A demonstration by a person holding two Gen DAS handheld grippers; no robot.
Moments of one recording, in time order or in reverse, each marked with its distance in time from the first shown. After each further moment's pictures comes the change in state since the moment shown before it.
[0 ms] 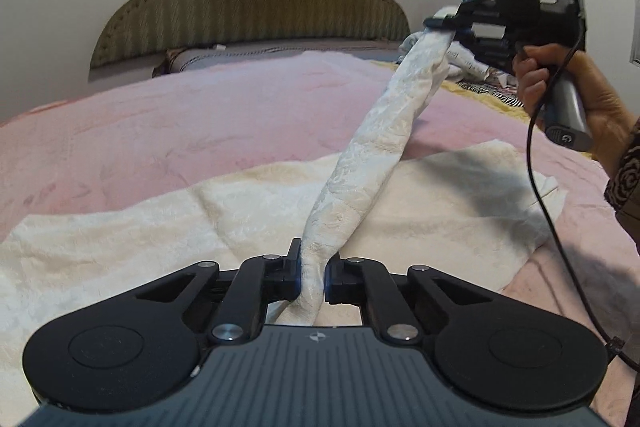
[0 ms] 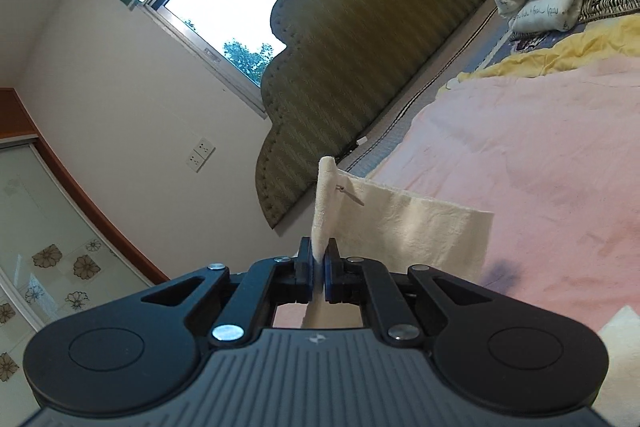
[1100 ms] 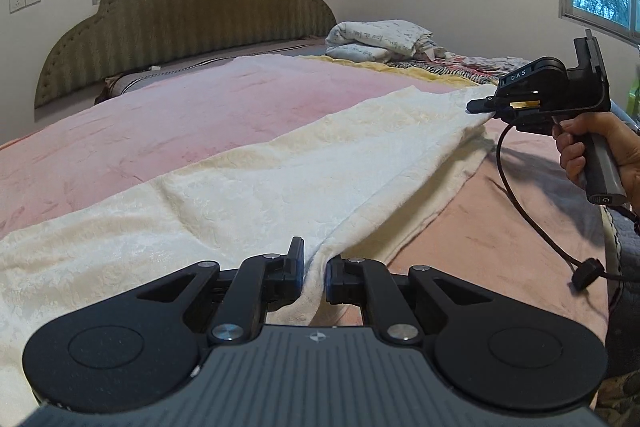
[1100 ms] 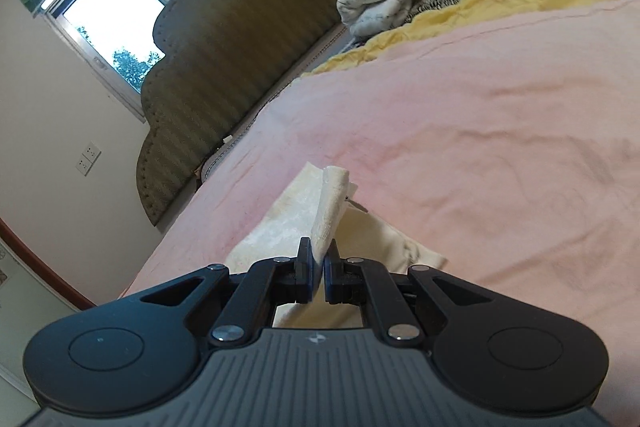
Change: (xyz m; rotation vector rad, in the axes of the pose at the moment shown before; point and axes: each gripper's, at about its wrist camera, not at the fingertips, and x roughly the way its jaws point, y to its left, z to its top) left arm -0.025 -0.005 -0.039 0.178 -0.013 -0.169; right arm -0.157 -0.064 -0.072 0.056 -0.029 -0.367
